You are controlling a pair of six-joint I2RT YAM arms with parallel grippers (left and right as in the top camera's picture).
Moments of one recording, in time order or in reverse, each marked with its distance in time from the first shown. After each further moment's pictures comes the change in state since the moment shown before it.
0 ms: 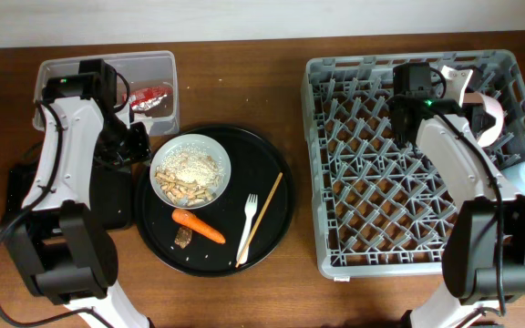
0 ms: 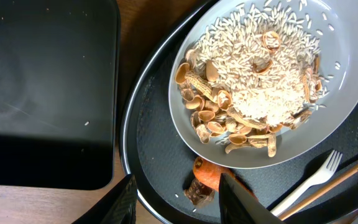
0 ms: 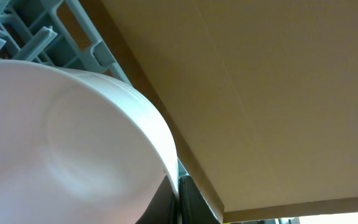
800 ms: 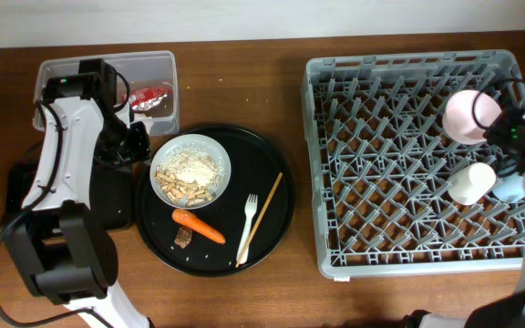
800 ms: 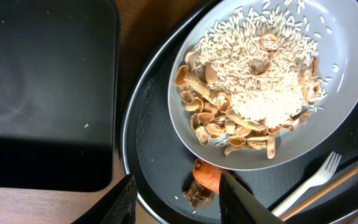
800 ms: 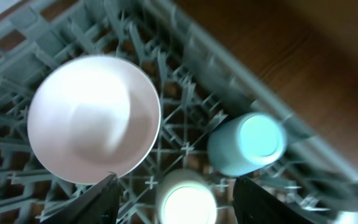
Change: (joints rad) left arm 0.000 0.000 0.000 0.006 0.001 0.000; right arm -0.459 -0.332 0.003 -0.101 -1.139 0.105
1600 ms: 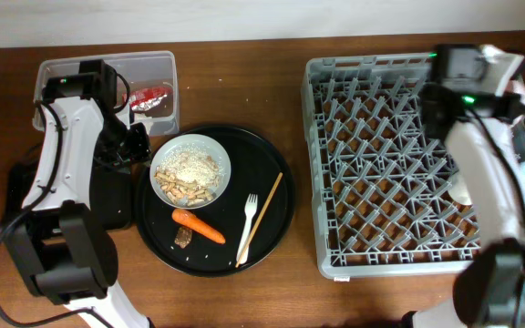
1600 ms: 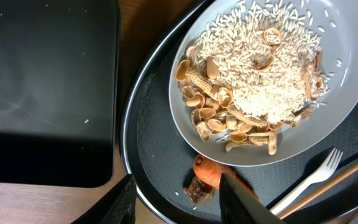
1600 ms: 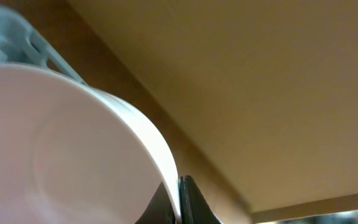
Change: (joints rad) left arm 0.000 0.000 0.000 -0.014 0.000 0.000; right arm 0.407 0.213 0.084 0.054 1.064 -0.092
